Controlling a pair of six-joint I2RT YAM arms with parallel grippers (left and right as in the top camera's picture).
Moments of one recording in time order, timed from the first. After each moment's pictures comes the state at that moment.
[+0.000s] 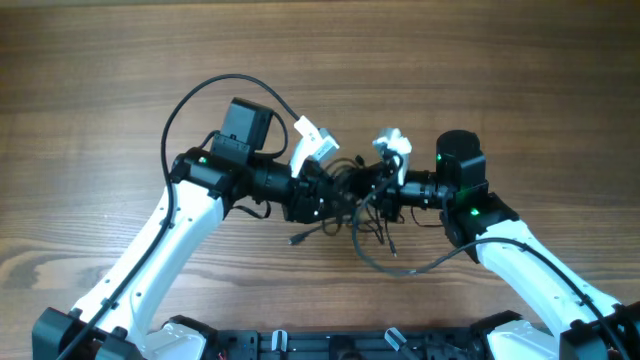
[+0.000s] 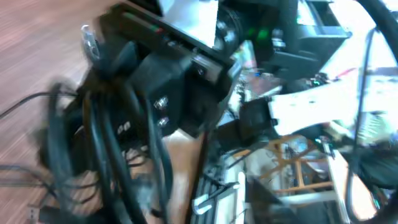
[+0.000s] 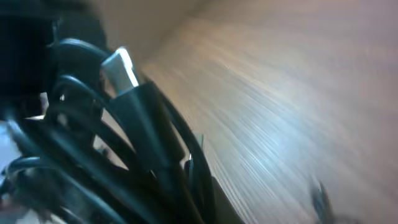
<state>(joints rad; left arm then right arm) -0.39 1.40 1.05 -0.71 1.10 0.18 0.33 1.32 0.57 0.22 -0.91 0.17</state>
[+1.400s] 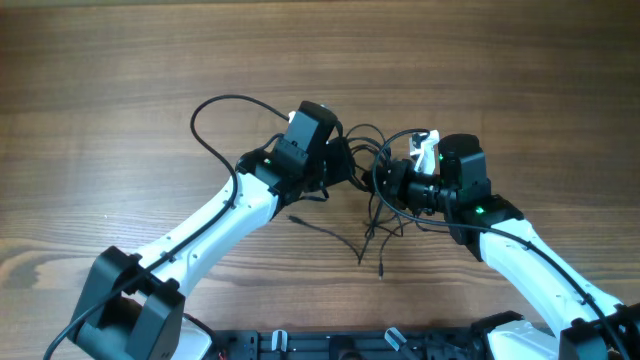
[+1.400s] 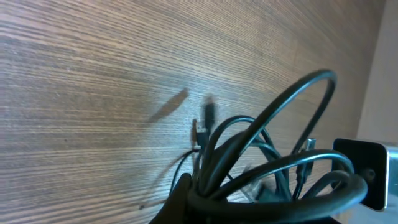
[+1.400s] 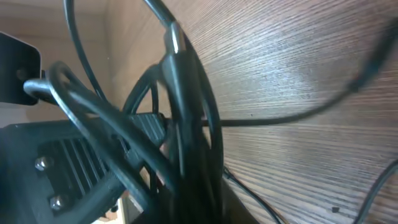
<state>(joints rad) -0.61 1.59 1.05 -0.35 0.24 -0.92 0.30 1.32 0.57 0.03 -0.65 0.93</state>
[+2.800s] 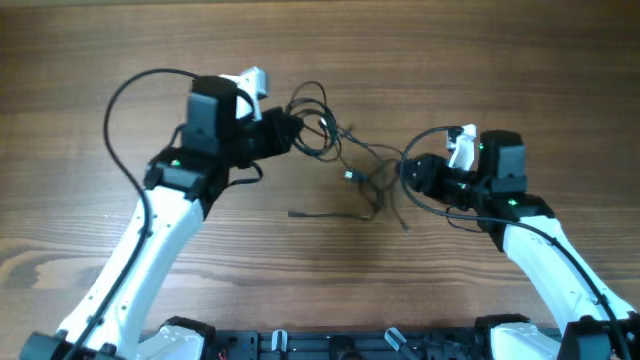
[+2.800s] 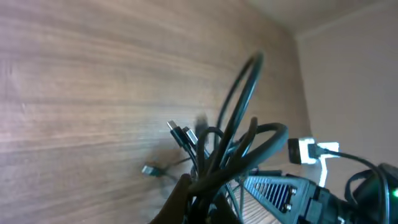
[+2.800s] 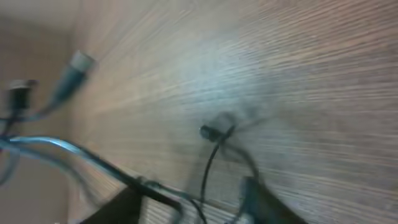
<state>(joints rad) -0.29 1.35 1.03 -0.37 0.47 -0.60 0.07 1.31 0.59 -0.12 -0.64 0.57</state>
